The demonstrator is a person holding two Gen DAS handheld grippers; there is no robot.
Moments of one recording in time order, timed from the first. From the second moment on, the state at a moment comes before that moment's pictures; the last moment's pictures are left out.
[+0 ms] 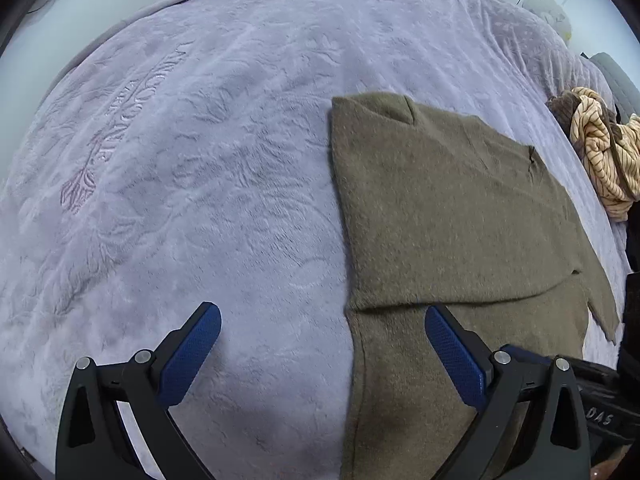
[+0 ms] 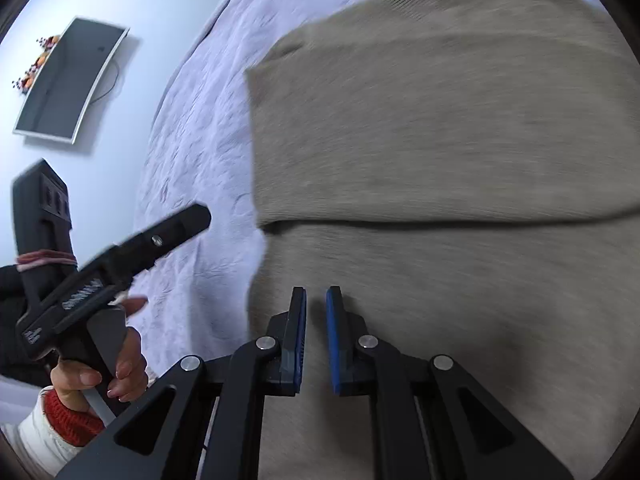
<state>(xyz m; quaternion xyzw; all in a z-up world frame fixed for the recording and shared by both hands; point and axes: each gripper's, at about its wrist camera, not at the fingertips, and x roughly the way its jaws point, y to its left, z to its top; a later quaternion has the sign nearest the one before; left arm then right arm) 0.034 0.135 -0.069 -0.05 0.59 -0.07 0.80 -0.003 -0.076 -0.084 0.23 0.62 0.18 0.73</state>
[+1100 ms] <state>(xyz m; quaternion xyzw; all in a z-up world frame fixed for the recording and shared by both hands) 0.048 -0.096 -0.058 0.01 0.59 -0.15 0.79 0.022 -0.342 -0.122 0.49 0.52 0.02 0.70</state>
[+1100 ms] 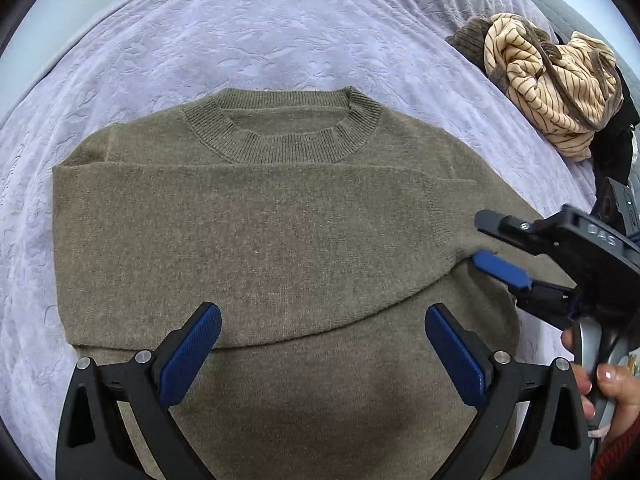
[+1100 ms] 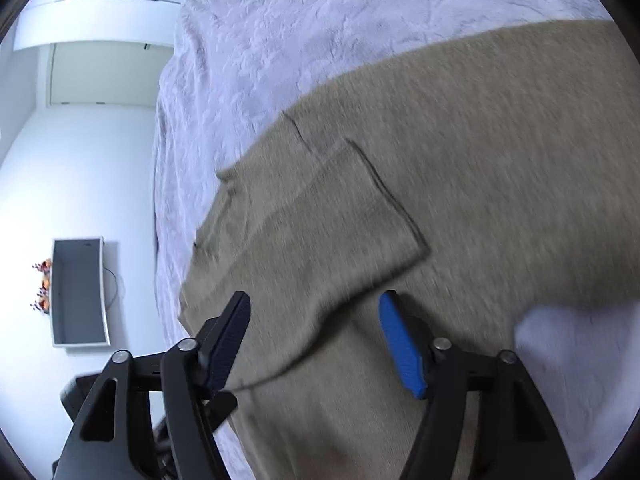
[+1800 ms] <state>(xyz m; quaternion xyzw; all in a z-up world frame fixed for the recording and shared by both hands) 0.029 -0.139 -0.078 0.03 0.63 -0.16 0.76 -0.070 -0.399 -0.101 0.44 0.52 -0.03 0.73</state>
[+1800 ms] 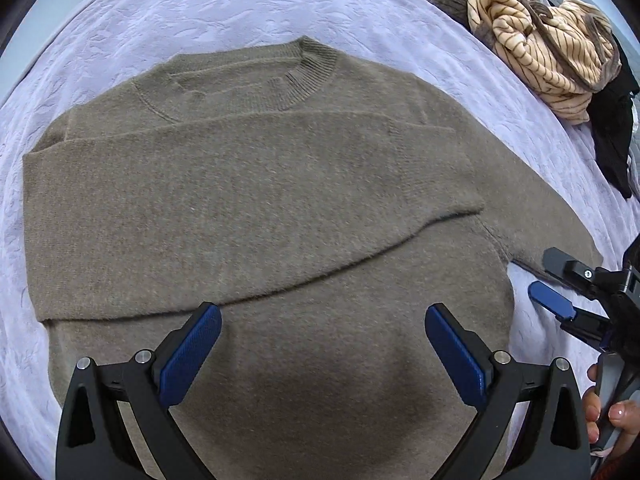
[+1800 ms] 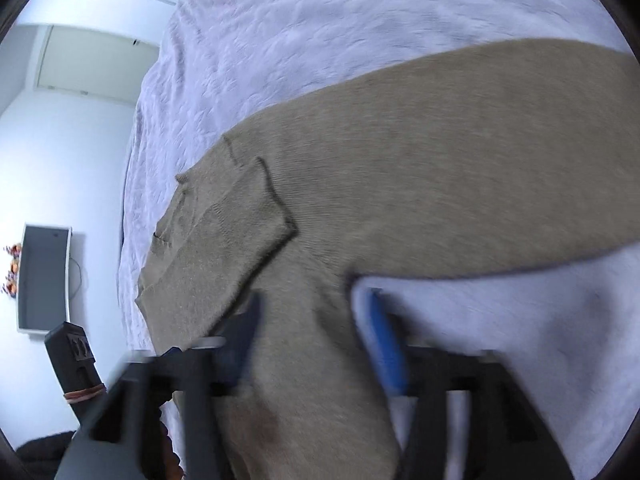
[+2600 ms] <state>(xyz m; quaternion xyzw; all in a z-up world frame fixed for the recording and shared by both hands) 0.018 -0.210 -0.086 0.05 0.63 -0.20 0.75 -0.168 -0.565 -0.143 0.71 0.26 -0.17 0.63</state>
